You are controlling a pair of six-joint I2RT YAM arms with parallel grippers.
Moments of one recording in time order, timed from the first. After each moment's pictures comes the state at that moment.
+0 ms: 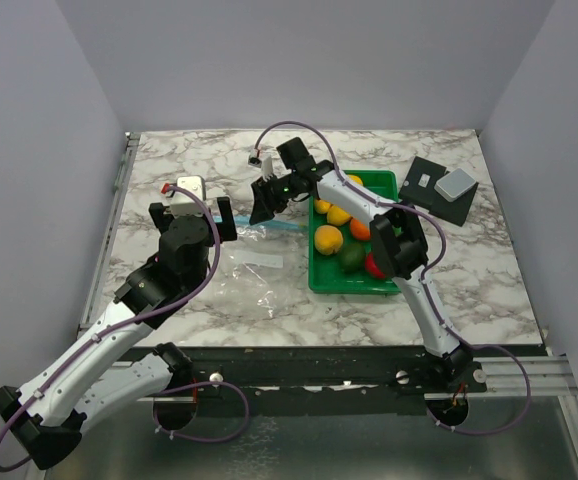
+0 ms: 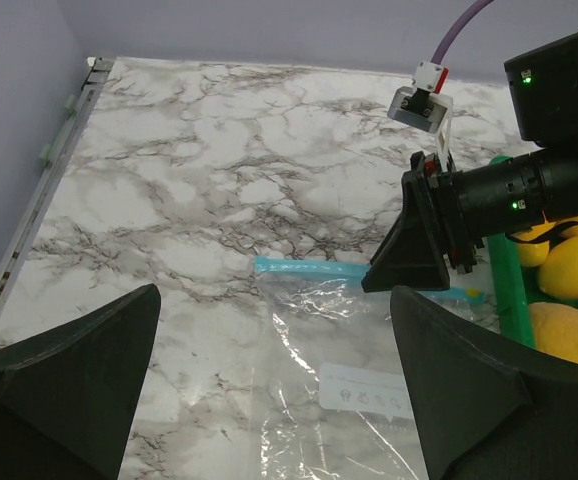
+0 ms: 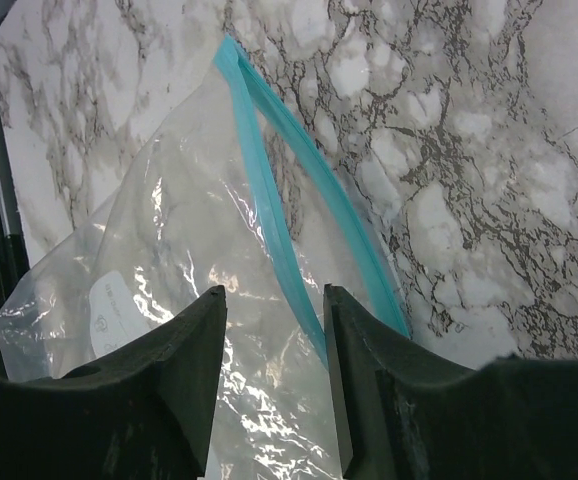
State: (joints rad) left arm -0.72 0.79 0.89 -0.34 -0.76 -0.22; right arm 0.64 2.46 2.16 -0.52 -0.76 -0.02
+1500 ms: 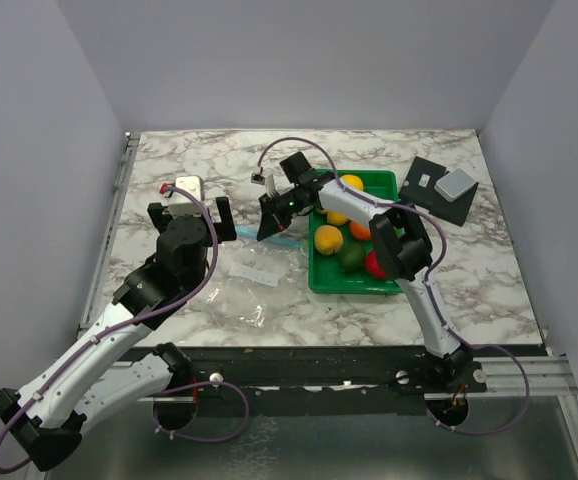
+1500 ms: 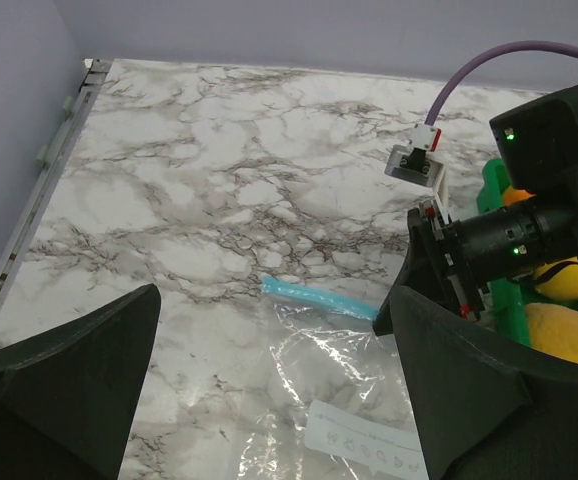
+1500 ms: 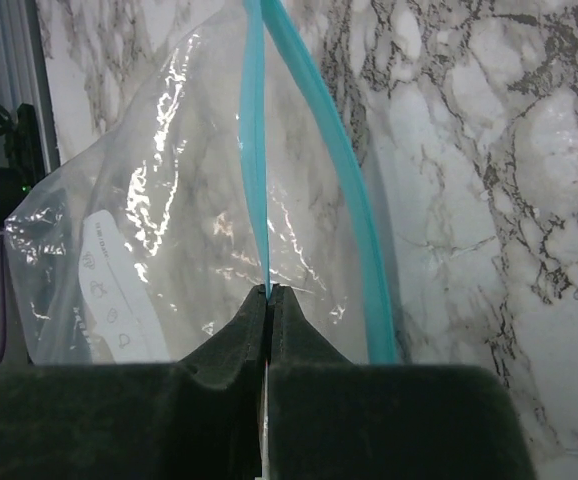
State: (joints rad) left arm -0.71 0.79 0.89 -0.34 -0.75 -0.22; right arm 0.64 2.43 1.99 -0.50 -0.89 -0.05
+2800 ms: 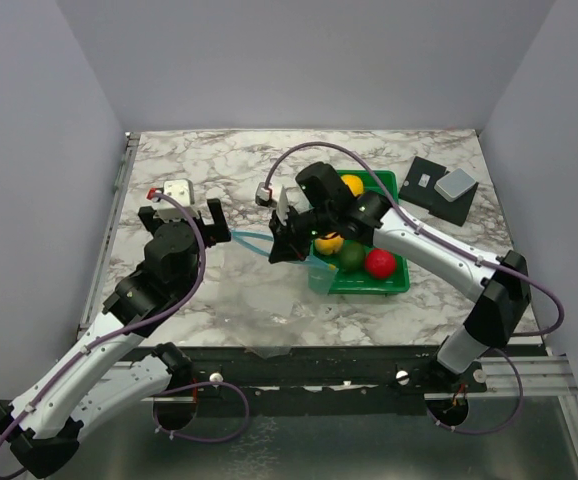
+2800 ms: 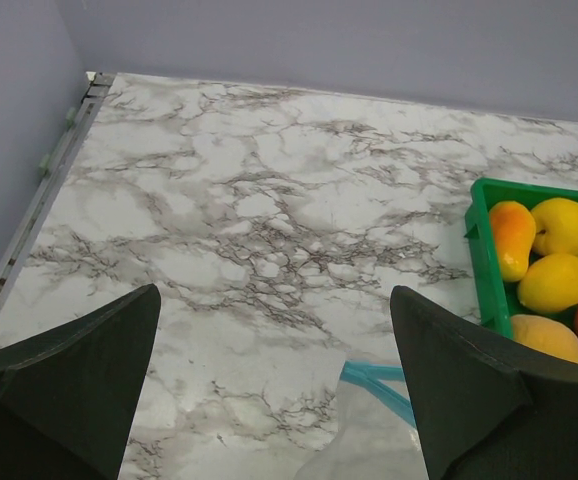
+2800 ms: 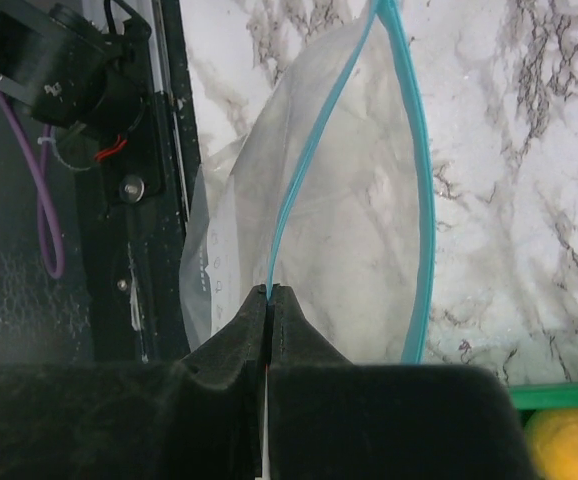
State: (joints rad) left arm -0.71 0.72 0.88 -0.34 -0.76 -0.22; right arm 0.86 1.66 1.52 -0.58 -0.59 -0.16
